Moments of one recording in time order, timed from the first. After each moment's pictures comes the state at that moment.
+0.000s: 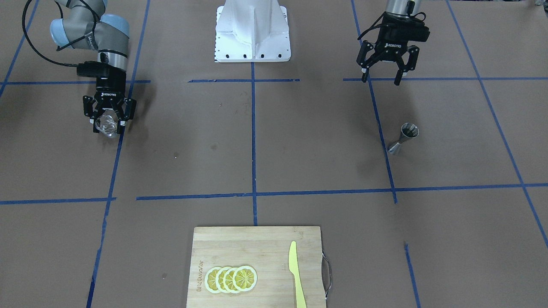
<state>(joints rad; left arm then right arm) -0.30 -1.37 -2.29 -2.03 -1.25 -1.25 0.09 -1.71 1.76 -0.94 0.48 1.66</state>
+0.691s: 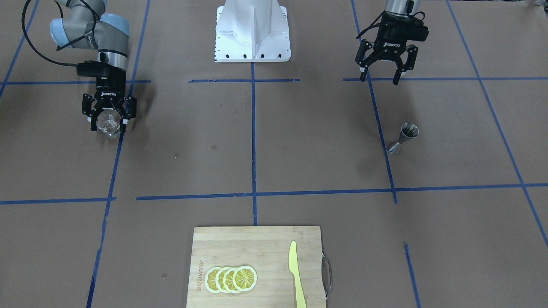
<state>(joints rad) -0.30 -1.38 -2.30 -2.03 -1.27 -1.25 0.09 -1.72 1.77 -0.94 0.48 1.66</state>
